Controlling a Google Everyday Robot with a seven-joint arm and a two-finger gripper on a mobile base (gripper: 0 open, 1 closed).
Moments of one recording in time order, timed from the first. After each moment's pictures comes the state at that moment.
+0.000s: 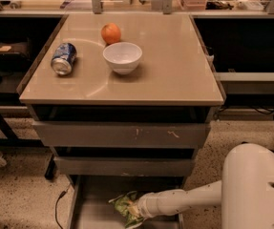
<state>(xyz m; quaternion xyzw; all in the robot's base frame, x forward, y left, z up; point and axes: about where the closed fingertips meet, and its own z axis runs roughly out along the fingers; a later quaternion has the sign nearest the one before) 0.455 0.022 0.246 -0.34 0.87 0.28 0.21</state>
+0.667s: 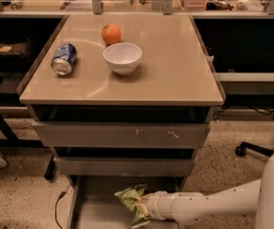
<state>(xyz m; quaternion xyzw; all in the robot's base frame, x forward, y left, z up) 0.440 -0.010 0.344 -0.33 0.86 0.26 0.28</state>
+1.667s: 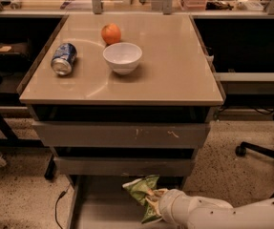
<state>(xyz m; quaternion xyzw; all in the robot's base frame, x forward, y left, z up) 0.412 -0.056 0.477 -0.34 0.85 0.17 0.35</state>
